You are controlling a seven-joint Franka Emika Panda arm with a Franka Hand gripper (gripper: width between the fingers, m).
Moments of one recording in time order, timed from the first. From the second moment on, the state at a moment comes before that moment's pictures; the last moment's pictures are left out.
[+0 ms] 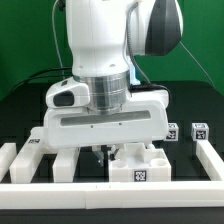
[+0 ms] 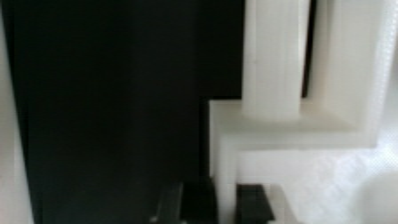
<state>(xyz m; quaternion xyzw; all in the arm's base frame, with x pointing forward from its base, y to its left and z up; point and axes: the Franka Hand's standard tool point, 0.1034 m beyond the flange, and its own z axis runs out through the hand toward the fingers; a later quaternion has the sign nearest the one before) 0.580 -0.028 0.013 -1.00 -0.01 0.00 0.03</state>
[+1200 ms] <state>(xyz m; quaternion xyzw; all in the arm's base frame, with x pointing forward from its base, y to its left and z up) 0.619 0.038 0.013 -1.00 0.03 -0.02 0.03</state>
